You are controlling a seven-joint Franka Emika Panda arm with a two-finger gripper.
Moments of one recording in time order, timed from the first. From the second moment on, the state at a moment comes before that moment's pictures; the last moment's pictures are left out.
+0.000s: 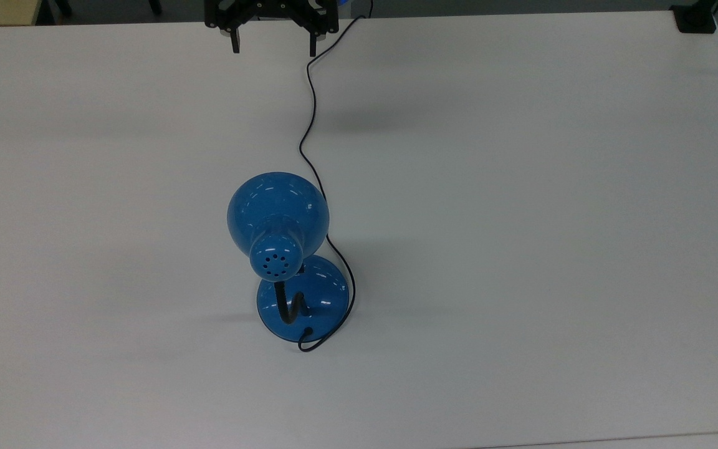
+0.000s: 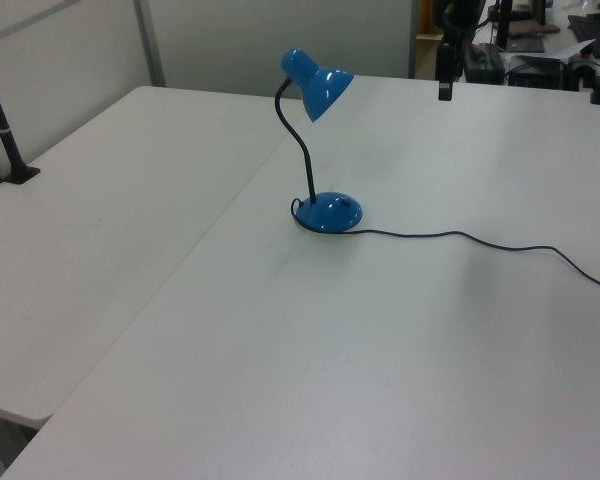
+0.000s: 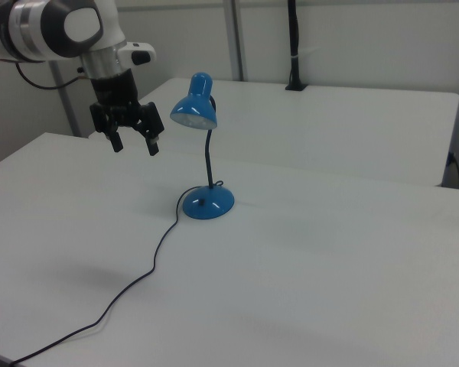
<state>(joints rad) 0.01 0.03 0.05 -1.63 -0.09 1.66 0.01</state>
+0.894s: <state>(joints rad) 0.01 0.03 0.05 -1.64 -0.09 1.66 0.00</state>
